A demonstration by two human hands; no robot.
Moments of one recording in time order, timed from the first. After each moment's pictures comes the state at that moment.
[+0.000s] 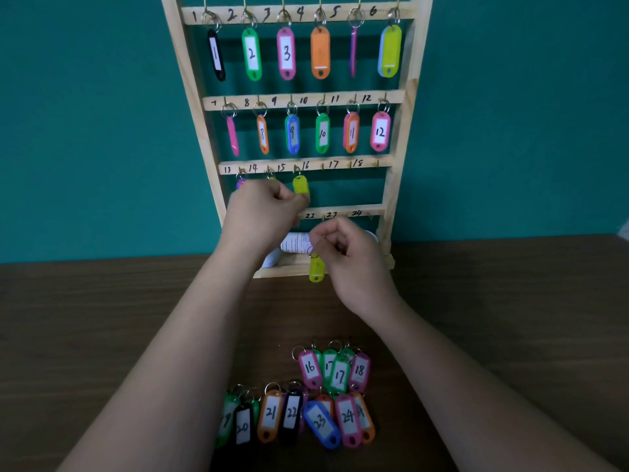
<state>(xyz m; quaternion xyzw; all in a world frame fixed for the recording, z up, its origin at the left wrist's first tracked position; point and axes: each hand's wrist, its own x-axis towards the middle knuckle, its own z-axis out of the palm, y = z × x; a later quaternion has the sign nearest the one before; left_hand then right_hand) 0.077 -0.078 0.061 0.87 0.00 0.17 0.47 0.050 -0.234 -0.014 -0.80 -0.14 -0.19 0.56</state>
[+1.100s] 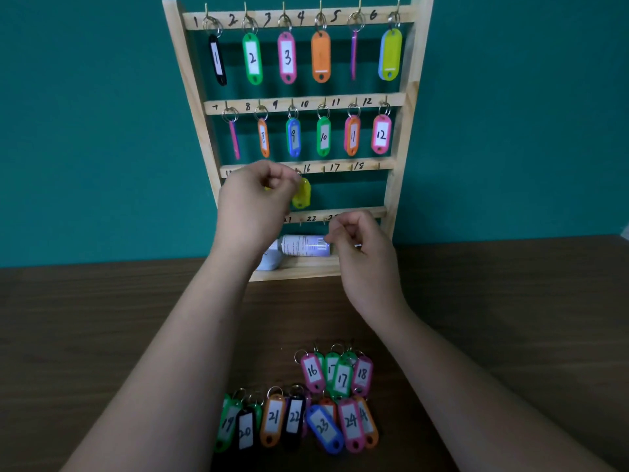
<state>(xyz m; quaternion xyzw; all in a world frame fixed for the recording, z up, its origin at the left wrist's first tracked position) 0.076 -0.076 0.068 0.80 -0.05 0.26 0.54 0.050 -0.237 -0.010 -0.76 -0.09 -0.25 0.59</state>
